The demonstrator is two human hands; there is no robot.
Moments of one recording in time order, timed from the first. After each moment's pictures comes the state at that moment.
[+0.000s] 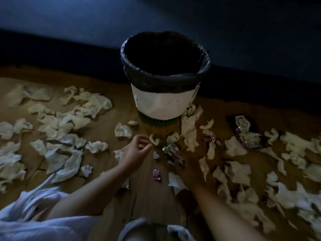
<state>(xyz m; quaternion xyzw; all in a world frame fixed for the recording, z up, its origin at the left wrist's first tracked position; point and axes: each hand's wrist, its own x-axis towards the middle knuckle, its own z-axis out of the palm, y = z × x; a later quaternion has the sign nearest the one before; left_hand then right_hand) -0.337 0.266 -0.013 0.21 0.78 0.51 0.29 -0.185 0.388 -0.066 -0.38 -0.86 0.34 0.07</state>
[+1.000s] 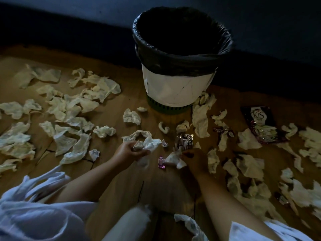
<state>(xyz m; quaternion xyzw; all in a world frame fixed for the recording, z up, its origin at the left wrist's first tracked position) -0.351 0.214 -0.045 0.17 0.75 0.47 0.43 -0.195 0.398 -0.108 -0.45 -0.81 0.38 0.04</state>
